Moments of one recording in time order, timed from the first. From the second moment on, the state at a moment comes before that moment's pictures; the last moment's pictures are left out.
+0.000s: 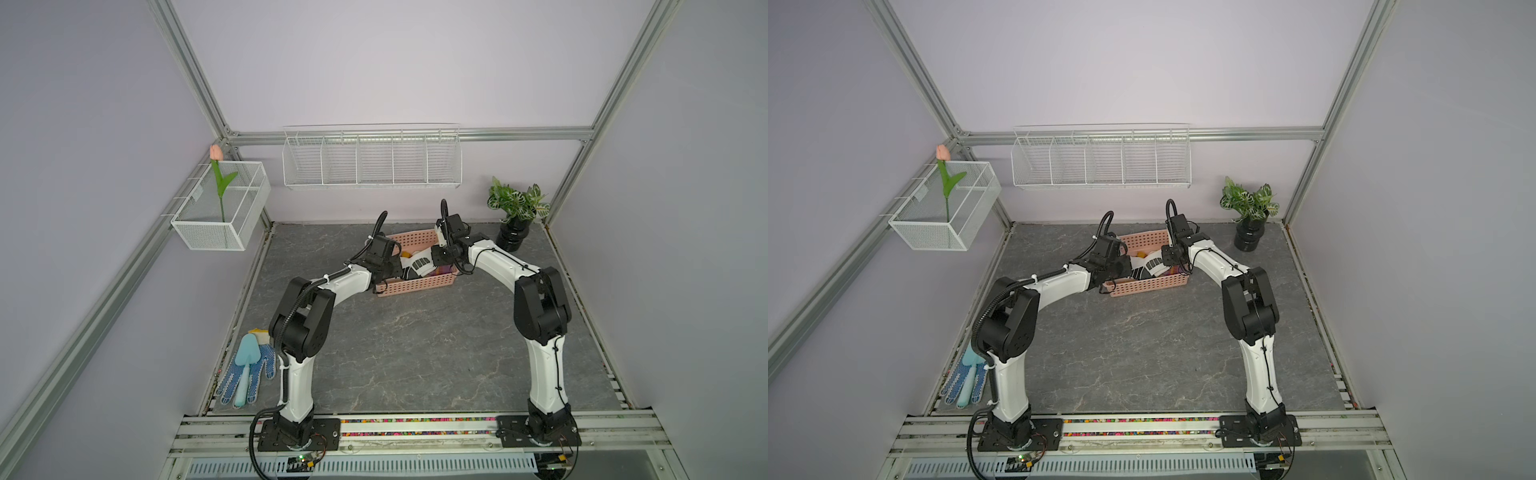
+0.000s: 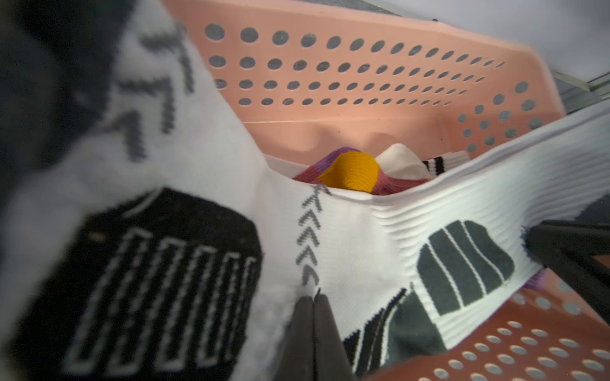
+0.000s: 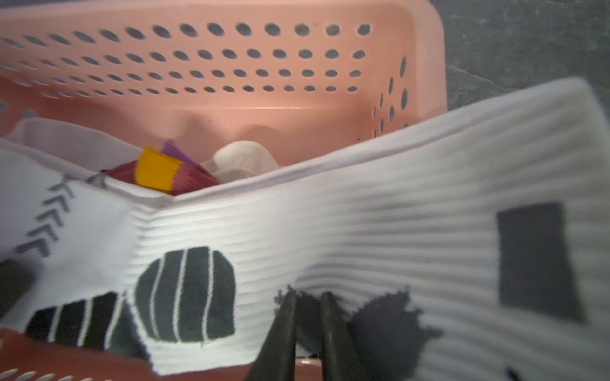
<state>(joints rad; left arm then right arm) -0.55 2.03 1.39 -0.16 -0.05 -0.54 0.43 2.18 1.77 -0.59 0.05 0.21</state>
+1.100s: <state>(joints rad) -0.54 1.80 1.61 -0.32 0.10 -0.57 0.44 1.72 1.62 -0.58 0.04 0.23</state>
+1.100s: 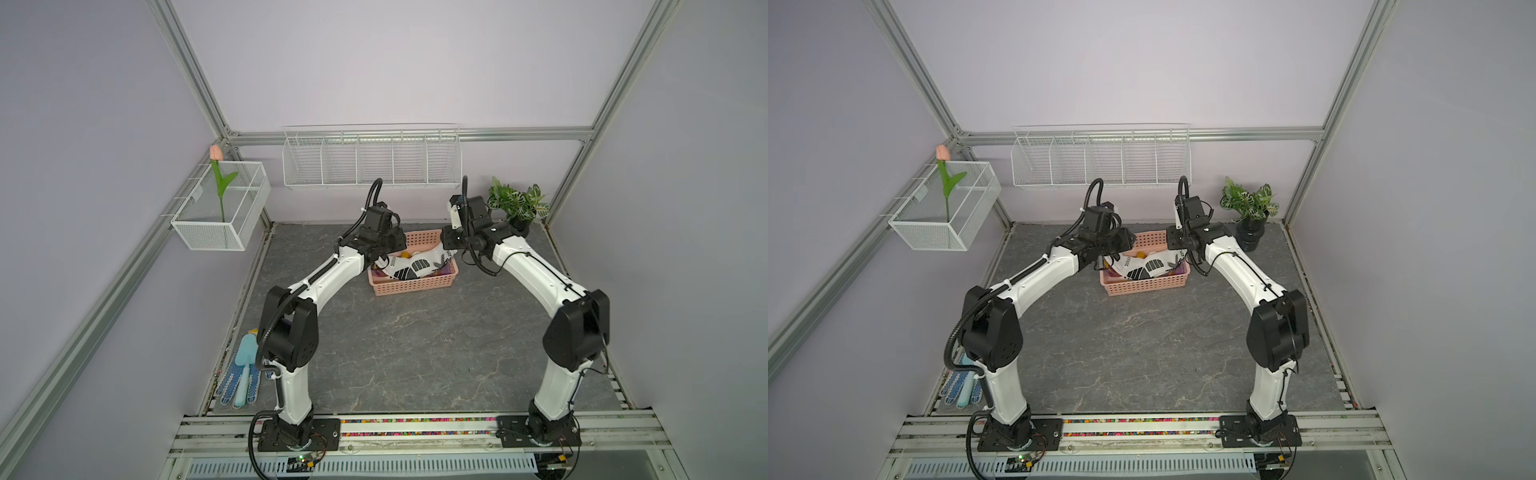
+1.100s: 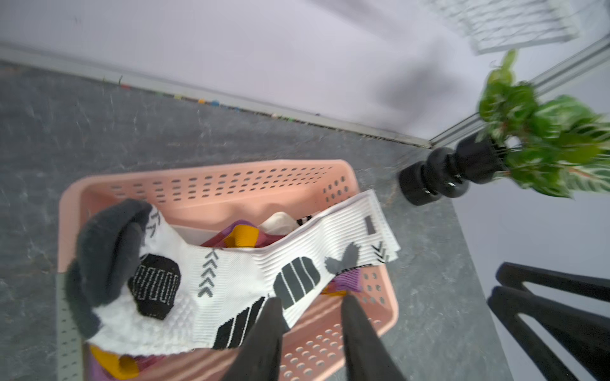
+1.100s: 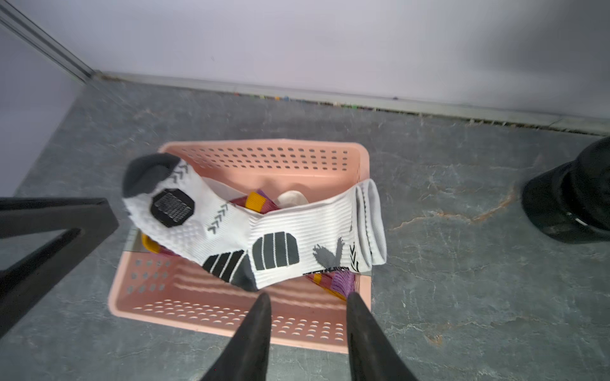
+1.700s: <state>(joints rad) -0.54 0.85 0.74 -0.09 -0.46 -0.41 0.43 0.66 0.54 -0.06 0.48 0.12</state>
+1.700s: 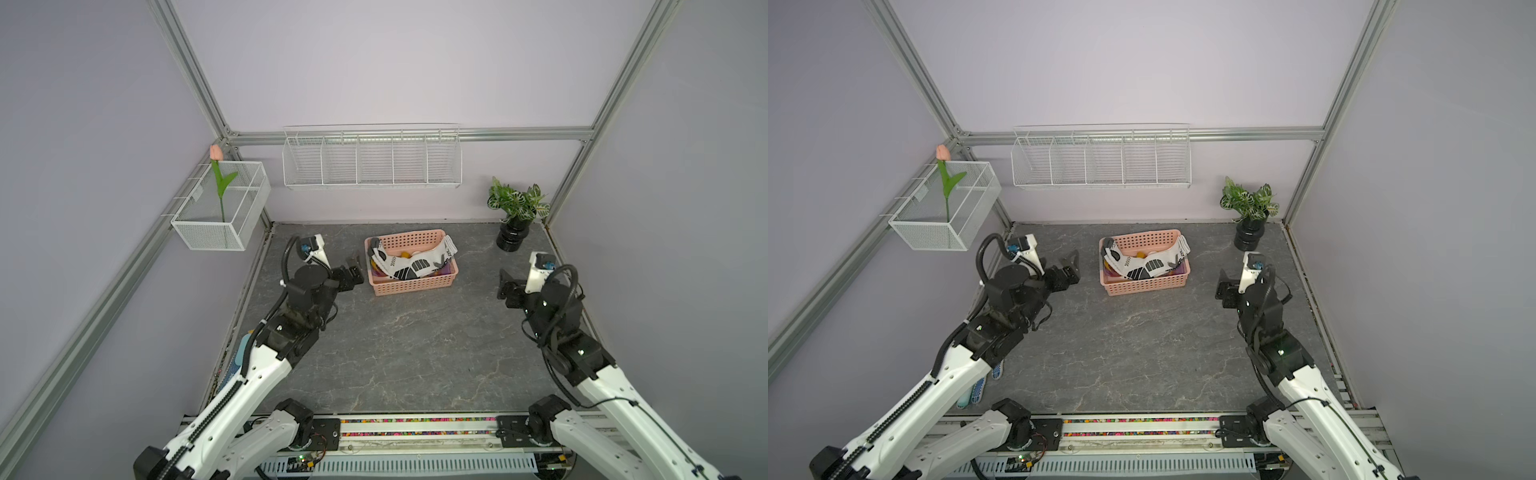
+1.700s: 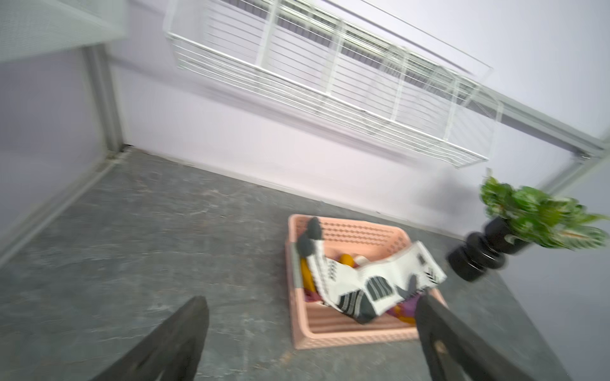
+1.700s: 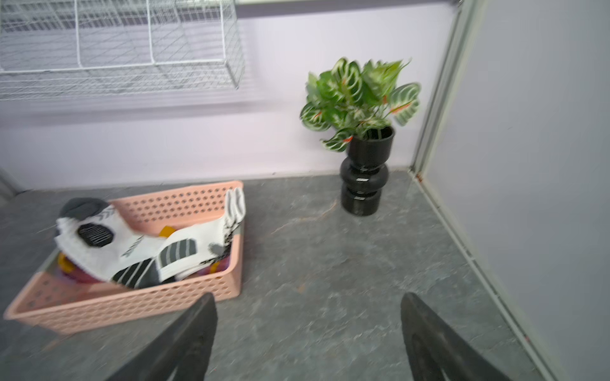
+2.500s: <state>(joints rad) -0.21 1.32 0.44 0.38 -0.85 -0.23 0.15 1.38 0.30 0.72 0.49 -0.05</state>
